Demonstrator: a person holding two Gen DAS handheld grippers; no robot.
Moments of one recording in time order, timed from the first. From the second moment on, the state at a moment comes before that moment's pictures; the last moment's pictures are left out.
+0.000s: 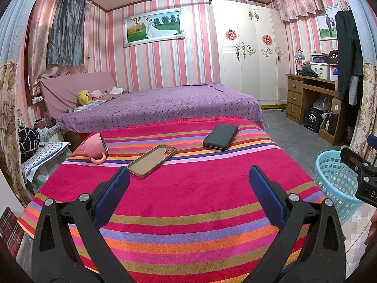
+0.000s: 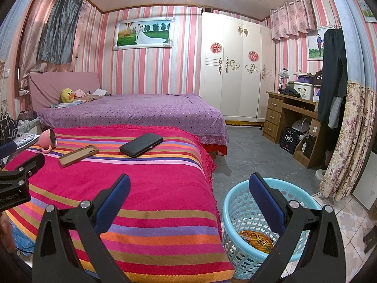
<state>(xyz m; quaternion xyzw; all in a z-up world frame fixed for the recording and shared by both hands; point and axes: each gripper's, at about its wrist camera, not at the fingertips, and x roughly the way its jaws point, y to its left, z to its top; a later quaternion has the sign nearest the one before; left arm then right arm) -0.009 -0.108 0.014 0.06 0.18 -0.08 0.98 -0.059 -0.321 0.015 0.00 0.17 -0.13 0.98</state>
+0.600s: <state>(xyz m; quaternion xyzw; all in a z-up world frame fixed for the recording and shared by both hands) -0.006 -0.105 0.017 0.06 0.18 -0.08 0.98 -0.059 -0.321 0.015 0.00 0.17 -0.13 0.98</state>
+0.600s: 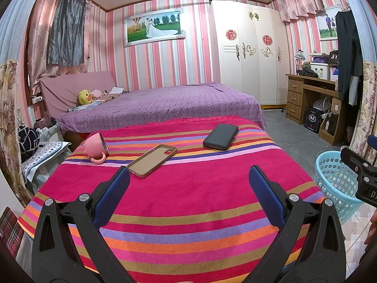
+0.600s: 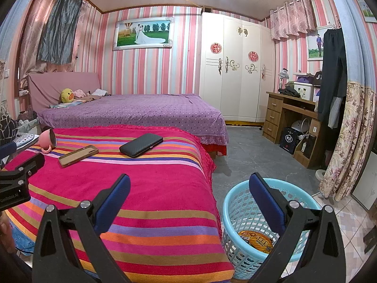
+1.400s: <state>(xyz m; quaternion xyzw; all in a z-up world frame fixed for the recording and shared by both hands) -0.005 -0.107 0.013 0.05 0.19 -0.09 0.98 -0.058 -0.322 0.015 0.00 0.17 -0.13 0.98</state>
